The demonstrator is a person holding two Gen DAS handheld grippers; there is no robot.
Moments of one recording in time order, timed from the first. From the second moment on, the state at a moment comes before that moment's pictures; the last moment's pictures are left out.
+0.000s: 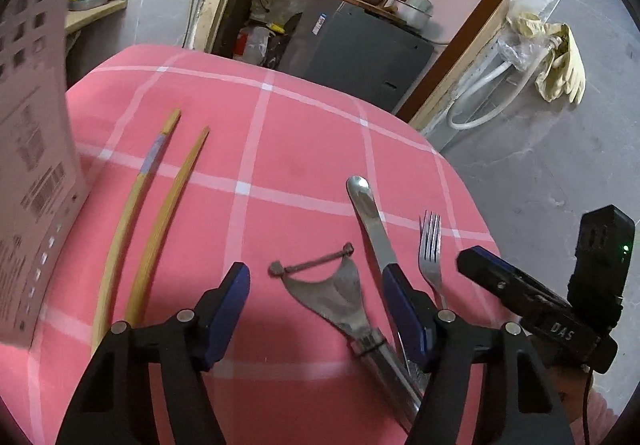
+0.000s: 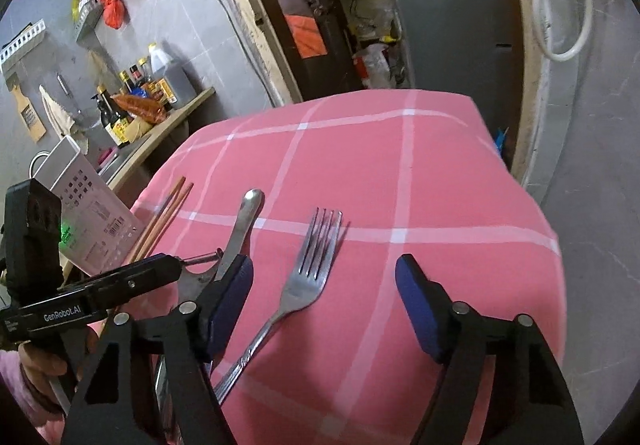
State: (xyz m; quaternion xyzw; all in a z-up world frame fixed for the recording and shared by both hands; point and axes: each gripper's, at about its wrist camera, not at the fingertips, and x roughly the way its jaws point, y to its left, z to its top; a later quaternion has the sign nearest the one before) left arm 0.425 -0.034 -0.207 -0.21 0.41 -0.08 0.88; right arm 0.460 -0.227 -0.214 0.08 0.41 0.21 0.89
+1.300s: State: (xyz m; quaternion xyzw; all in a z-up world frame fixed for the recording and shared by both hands) left arm 0.427 -0.025 -0.200 -0.26 0.41 -0.12 0.87; right arm 0.497 -0.237 -0.242 0.17 0.43 0.29 0.84
